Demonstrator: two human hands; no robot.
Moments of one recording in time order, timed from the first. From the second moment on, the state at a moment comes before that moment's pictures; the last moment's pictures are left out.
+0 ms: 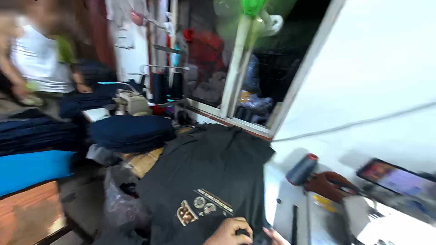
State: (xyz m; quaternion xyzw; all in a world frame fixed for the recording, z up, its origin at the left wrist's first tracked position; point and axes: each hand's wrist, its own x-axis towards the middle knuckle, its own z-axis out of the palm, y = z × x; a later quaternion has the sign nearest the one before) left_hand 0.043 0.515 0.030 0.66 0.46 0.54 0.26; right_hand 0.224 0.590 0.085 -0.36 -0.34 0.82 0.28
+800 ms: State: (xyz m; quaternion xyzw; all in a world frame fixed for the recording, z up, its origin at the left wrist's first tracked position) left_hand 0.054 0.511 0.092 0.65 0.47 0.50 0.32; right_hand 0.231 0.547 0.064 -0.35 -0.51 0.58 0.52
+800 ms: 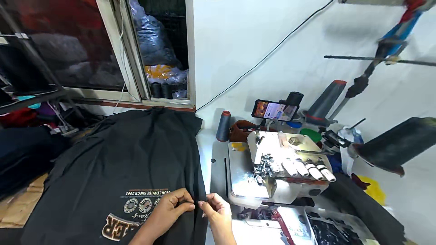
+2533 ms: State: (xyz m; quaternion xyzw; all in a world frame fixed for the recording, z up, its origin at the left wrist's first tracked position) left_hand 0.256 0.550 0.089 0.74 0.54 0.33 -0.21; right_hand 0.373 0.498 0.091 -0.39 -0.28 0.63 0.60
